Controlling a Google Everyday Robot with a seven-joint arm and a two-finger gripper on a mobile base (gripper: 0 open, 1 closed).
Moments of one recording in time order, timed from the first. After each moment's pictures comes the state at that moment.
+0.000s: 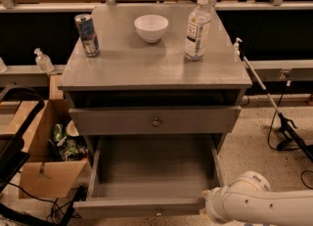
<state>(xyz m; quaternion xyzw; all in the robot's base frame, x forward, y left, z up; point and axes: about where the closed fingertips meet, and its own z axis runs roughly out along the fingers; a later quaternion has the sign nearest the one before) 0.382 -0.178 0.439 -0.61 0.78 0.03 0.14</state>
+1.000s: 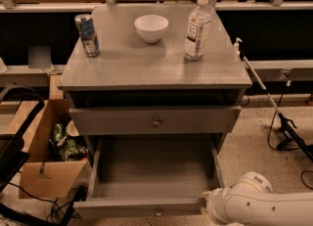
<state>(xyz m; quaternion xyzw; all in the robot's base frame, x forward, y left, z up) 0.378 -0.182 0.445 -0.61 0.78 0.02 0.13</state>
